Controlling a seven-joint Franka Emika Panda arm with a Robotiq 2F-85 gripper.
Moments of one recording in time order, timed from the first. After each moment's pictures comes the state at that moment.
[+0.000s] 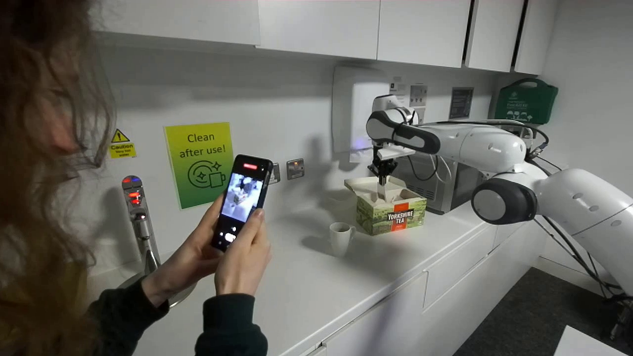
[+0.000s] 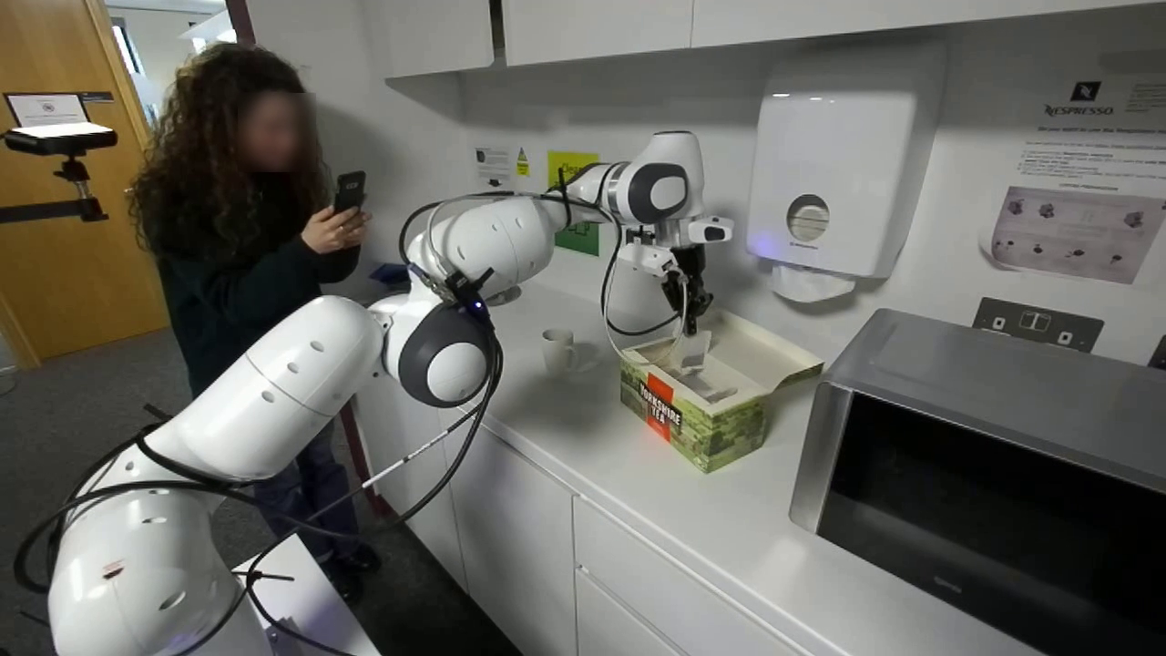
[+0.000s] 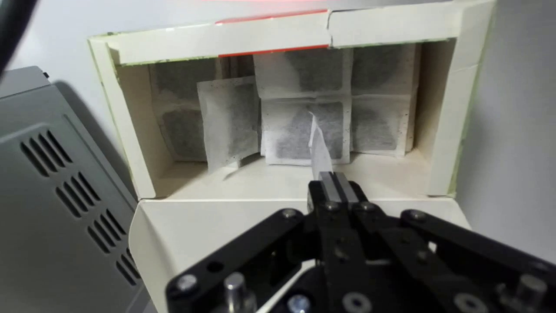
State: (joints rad) arm -0.14 0.98 -0.06 -0.44 -0.08 1.52 0.22
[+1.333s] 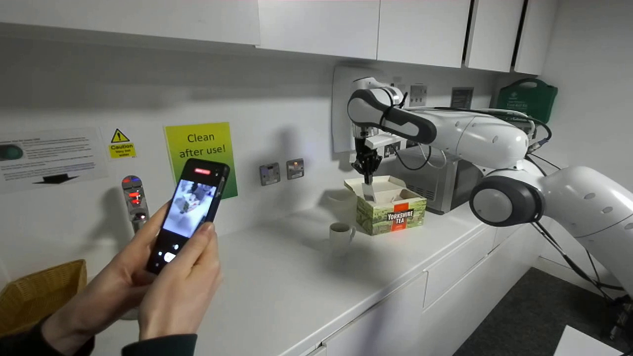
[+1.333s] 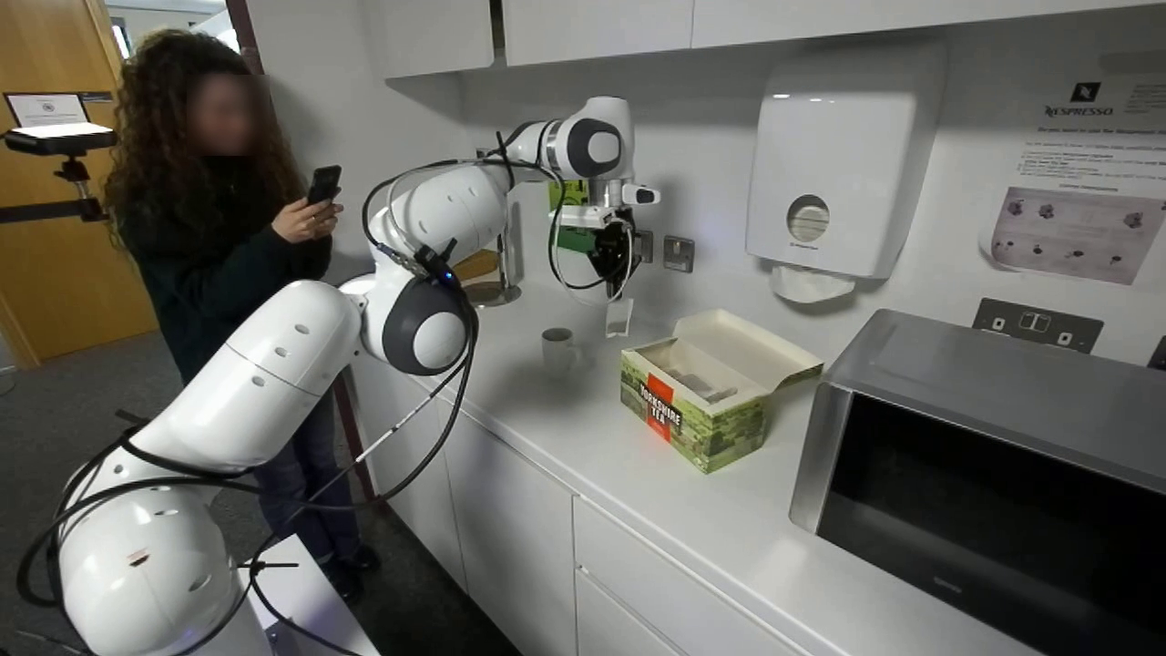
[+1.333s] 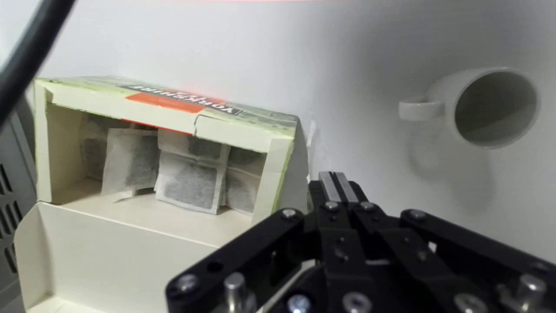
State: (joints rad) arm 0.02 0.91 -0.03 -0.39 -0.08 1.27 0.10
